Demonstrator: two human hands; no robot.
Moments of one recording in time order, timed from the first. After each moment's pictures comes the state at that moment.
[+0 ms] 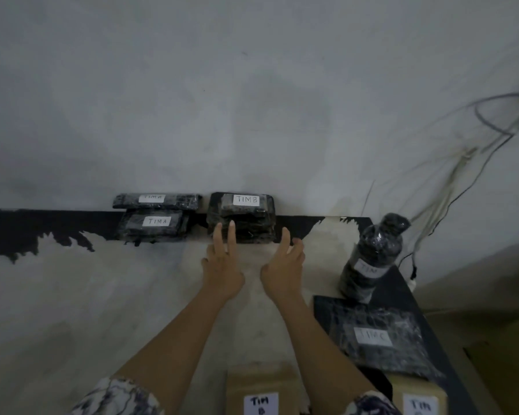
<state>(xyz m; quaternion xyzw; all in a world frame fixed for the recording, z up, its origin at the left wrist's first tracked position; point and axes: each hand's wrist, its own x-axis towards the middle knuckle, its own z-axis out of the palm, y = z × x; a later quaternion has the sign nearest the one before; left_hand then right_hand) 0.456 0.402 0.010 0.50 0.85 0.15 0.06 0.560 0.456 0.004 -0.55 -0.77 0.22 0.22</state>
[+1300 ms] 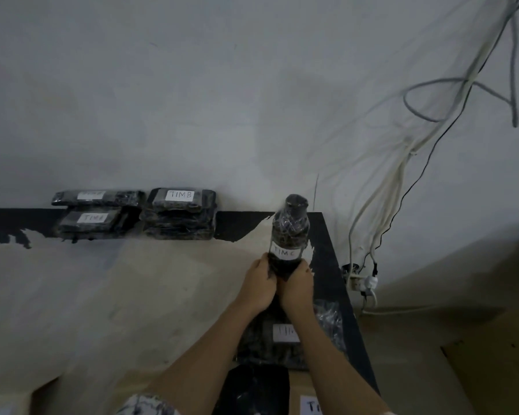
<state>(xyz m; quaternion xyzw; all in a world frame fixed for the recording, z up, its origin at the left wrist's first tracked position) 0.652 0.495 -0.014 0.45 0.74 0.38 0.31 0.729 0.534 -0.024 -0.61 -0.66 0.36 0.26</state>
